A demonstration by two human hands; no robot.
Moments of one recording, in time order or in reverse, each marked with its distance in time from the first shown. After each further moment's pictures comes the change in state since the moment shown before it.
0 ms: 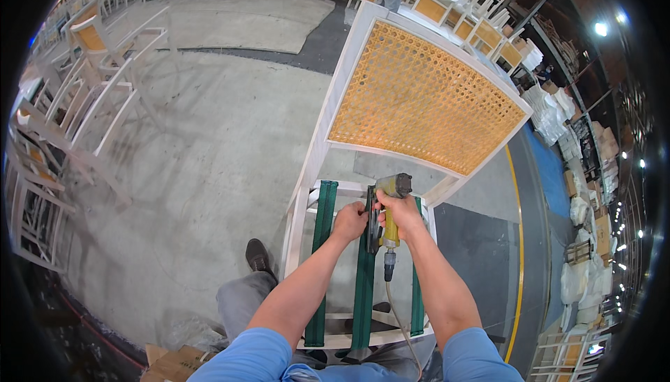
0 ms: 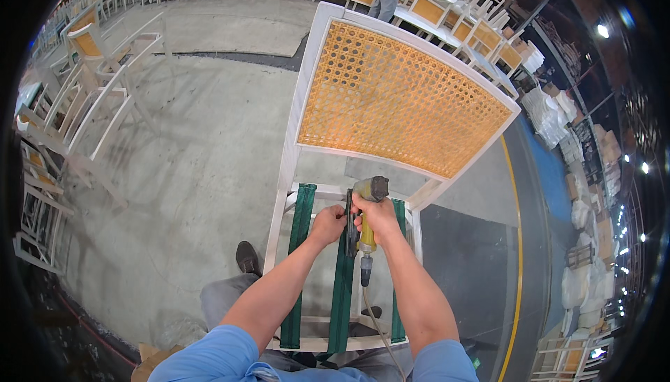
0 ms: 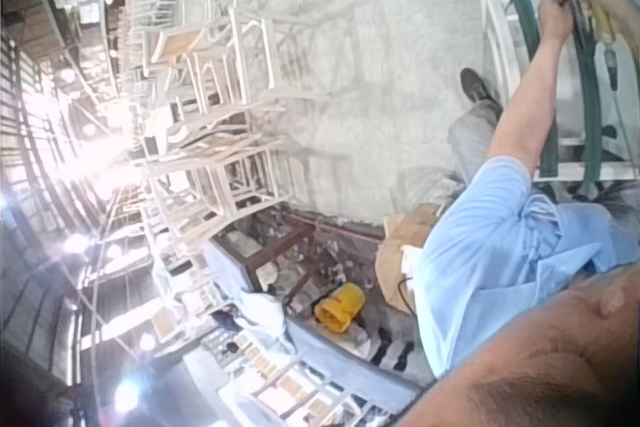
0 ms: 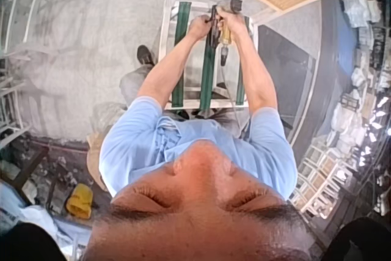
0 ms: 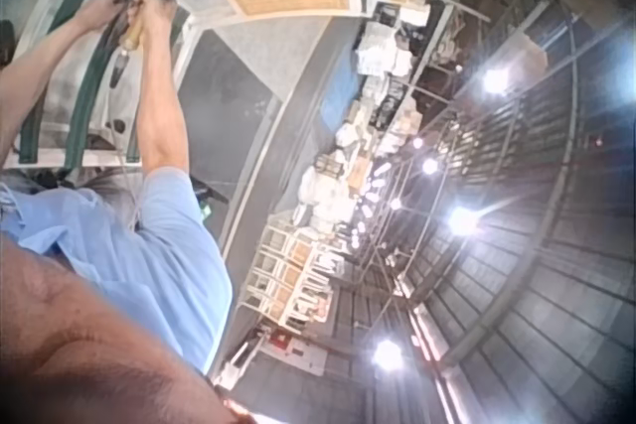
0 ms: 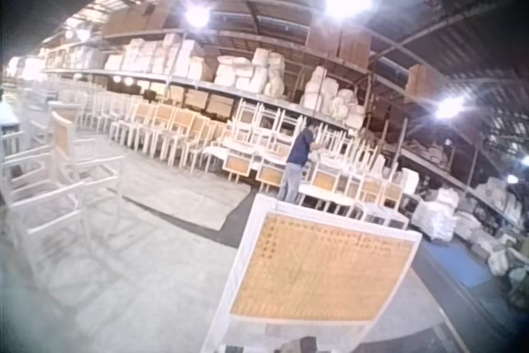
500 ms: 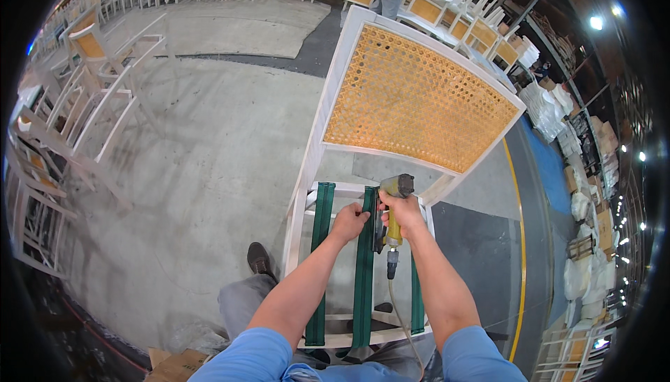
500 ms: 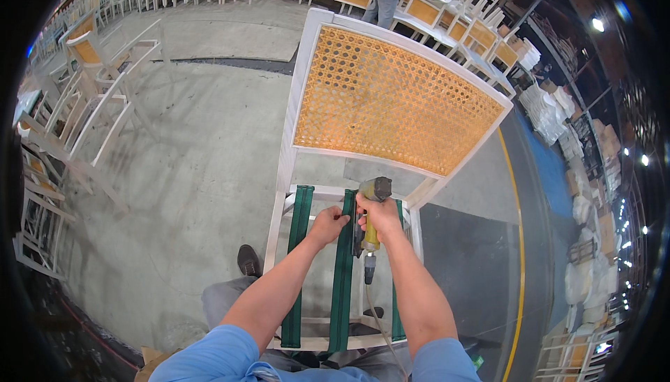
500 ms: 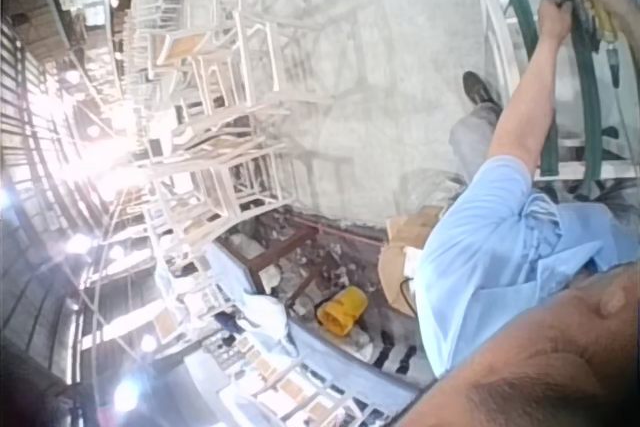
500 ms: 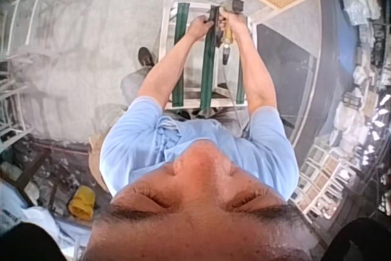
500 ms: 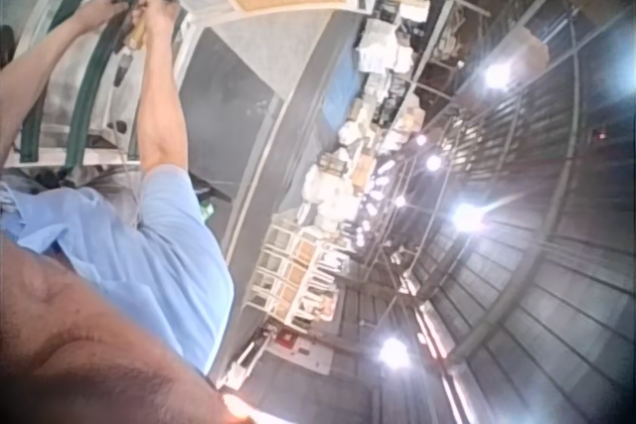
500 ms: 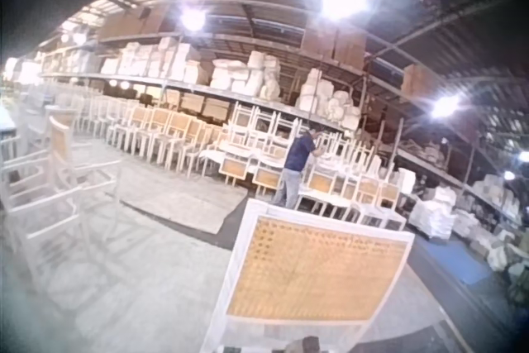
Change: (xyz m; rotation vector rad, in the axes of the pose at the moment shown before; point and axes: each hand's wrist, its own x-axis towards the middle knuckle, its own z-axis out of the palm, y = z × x) left_hand 0.003 -0.015 0.005 -0.142 0.005 0.069; right_hand 0.001 0.001 -0.008 -0.059 0.064 0.003
